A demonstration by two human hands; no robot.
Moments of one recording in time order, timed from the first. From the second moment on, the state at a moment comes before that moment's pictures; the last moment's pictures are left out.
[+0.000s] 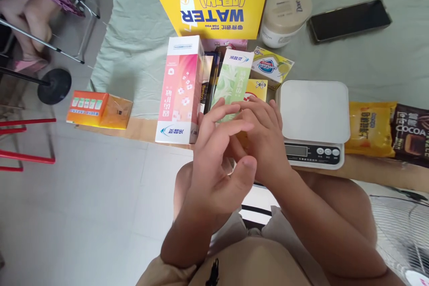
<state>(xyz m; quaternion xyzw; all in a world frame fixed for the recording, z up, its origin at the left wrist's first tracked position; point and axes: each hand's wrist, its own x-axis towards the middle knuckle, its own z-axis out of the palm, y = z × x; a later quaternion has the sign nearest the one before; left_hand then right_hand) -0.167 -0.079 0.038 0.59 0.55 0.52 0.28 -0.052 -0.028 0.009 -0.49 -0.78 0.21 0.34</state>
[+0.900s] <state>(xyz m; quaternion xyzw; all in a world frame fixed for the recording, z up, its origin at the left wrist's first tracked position) -0.094 -0.065 0.026 0.57 0.39 0.50 0.52 0.027 -0.072 -0.015 -0.53 -0.69 0.17 0.46</state>
